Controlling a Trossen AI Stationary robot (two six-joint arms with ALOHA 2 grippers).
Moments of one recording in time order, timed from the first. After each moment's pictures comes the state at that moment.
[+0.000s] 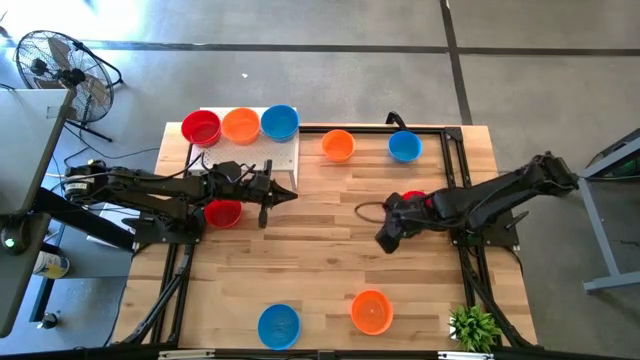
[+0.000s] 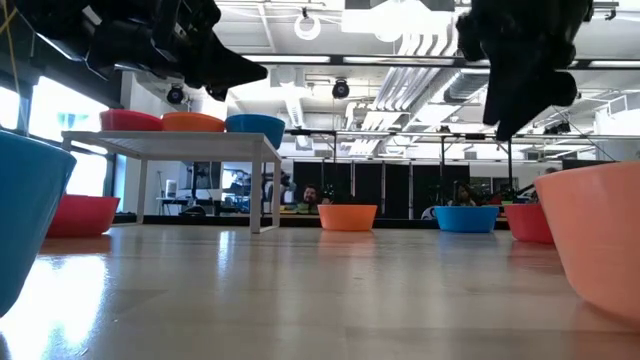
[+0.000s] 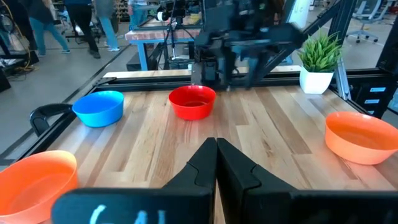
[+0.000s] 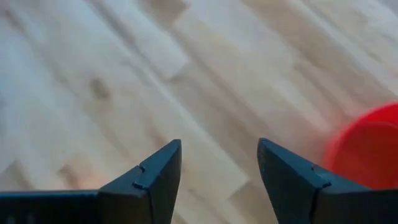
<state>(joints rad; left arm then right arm) 0.14 1.07 0.46 0.51 0.16 0.07 0.27 1.29 0.93 -0.81 0.23 1.02</state>
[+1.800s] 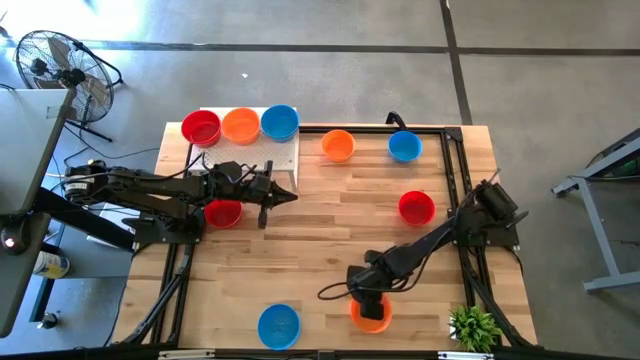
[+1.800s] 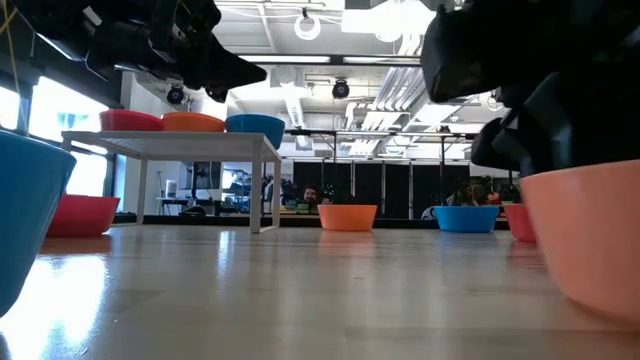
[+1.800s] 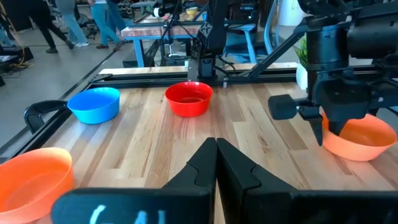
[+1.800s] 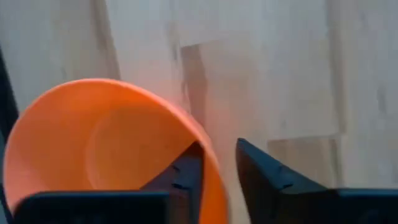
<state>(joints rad) 0.14 1.08 0.46 0.49 0.17 0.07 0.50 1.88 1.19 -0.56 -0.07 0.71</state>
